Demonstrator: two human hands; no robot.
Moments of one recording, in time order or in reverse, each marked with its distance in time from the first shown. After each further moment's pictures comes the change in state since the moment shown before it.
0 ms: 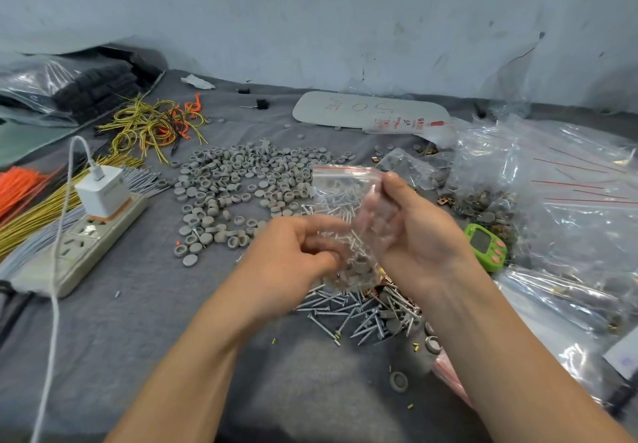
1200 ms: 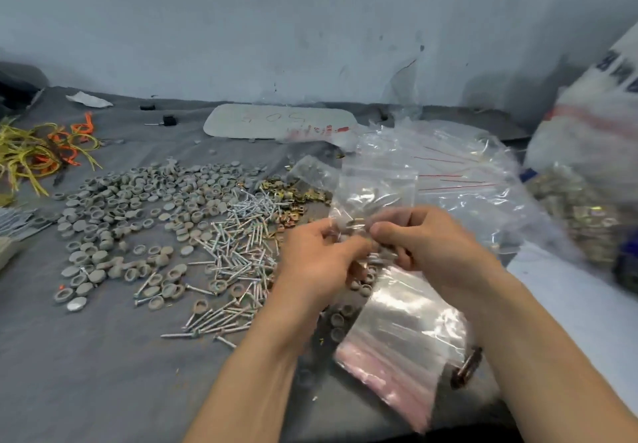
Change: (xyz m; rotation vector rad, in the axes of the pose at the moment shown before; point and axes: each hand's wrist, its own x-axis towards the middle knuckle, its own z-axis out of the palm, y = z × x) left_hand 0.031 0.043 0.127 -0.409 -0.025 -0.032; right_hand -0.052 -0.088 -0.092 -0.933 0.217 -0.209
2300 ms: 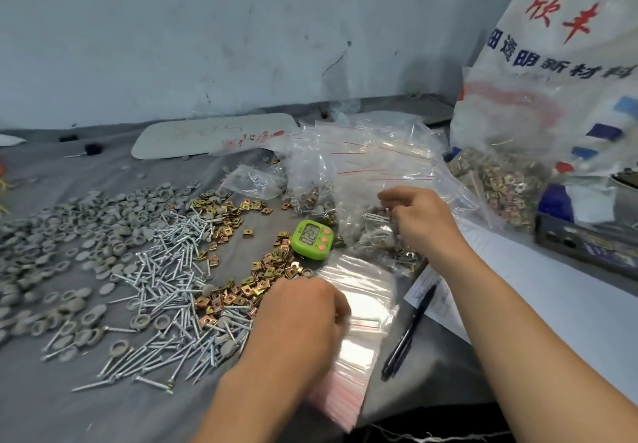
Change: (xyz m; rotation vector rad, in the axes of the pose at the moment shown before) left_hand -0.030 -0.018 0.057 1.333 -0.206 0.293; right_hand 0.022 0.035 -0.099 -0.426 0.438 0.001
